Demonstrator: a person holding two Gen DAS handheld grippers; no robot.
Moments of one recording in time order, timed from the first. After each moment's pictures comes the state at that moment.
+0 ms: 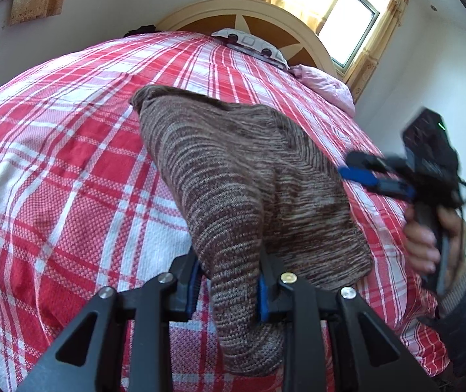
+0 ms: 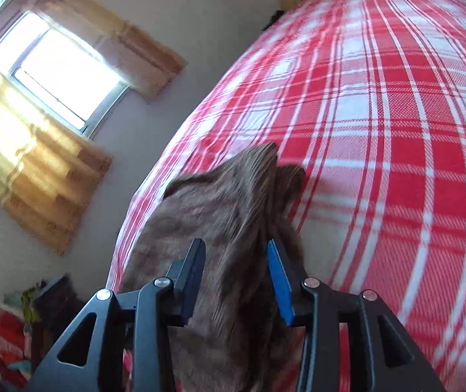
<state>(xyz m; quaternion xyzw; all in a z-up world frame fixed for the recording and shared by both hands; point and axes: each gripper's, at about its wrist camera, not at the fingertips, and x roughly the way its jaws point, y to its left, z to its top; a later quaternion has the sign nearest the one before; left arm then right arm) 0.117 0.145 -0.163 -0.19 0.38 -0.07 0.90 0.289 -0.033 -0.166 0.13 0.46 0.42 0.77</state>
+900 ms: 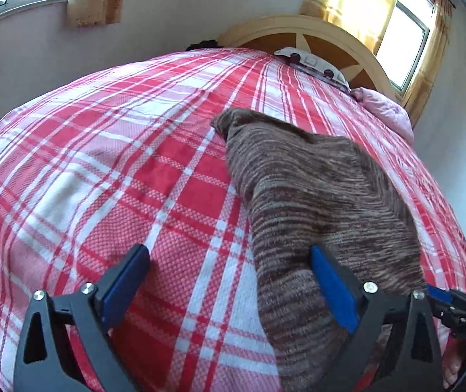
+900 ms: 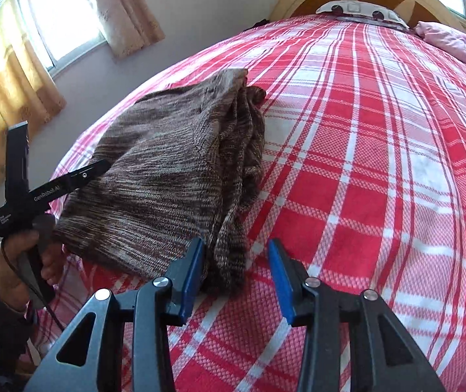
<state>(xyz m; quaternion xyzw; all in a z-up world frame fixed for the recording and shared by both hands) 0.125 0.183 -0.163 -0.18 0.37 0.07 0.91 0.181 -0.053 -0.191 -0.01 0.44 0.32 0.84</state>
